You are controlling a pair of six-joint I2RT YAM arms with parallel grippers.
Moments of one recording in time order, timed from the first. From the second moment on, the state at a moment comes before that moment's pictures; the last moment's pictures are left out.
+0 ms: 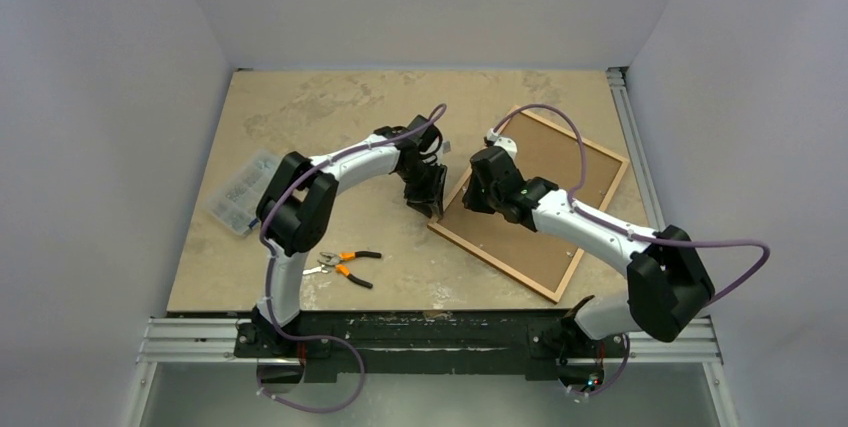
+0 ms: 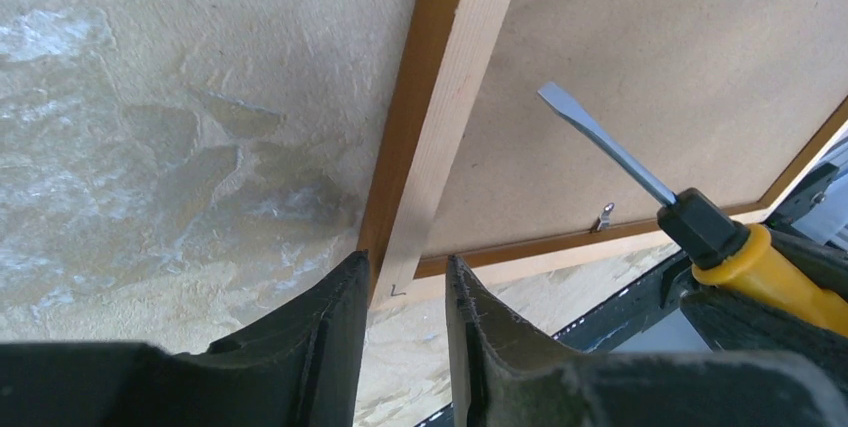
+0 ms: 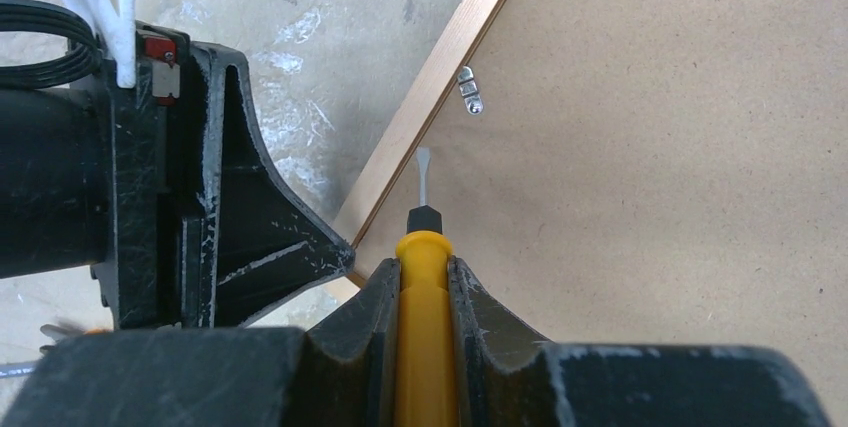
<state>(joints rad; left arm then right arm) -0.65 2.06 1.53 -0.73 0.39 -0.46 0.67 1.40 0.91 -0.34 0.24 0.72</state>
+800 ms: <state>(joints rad) -0.66 2.10 1.56 -0.76 0.36 -0.46 0.67 1.48 0.92 -0.32 0.25 0.72</state>
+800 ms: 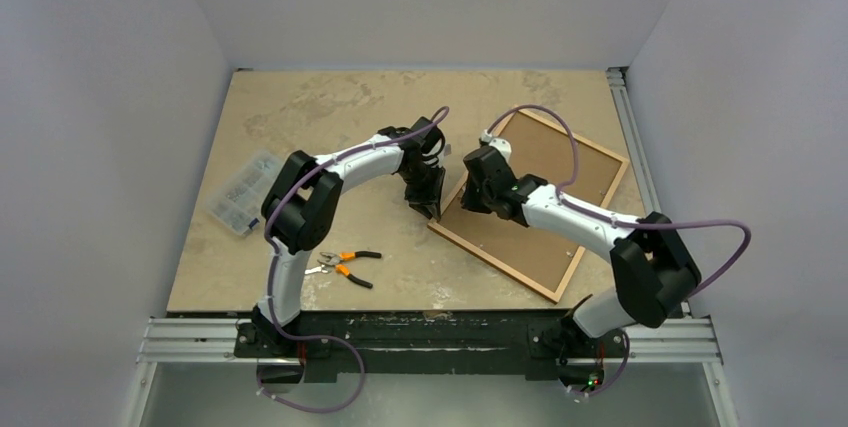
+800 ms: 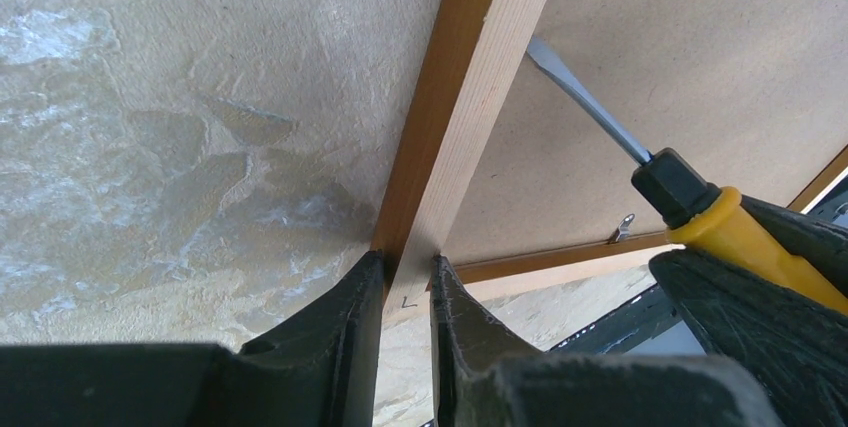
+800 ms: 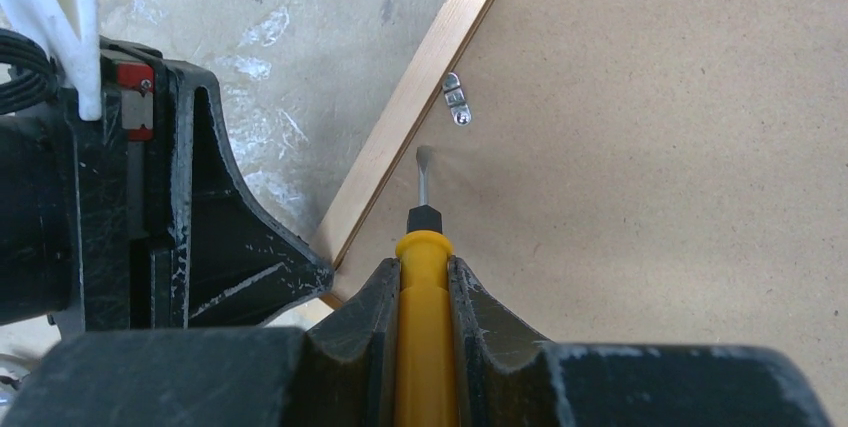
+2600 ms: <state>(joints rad) -0.66 2.10 1.57 -0.77 0.33 -0.46 0.67 1.52 0.99 -0.34 0.32 0.72</state>
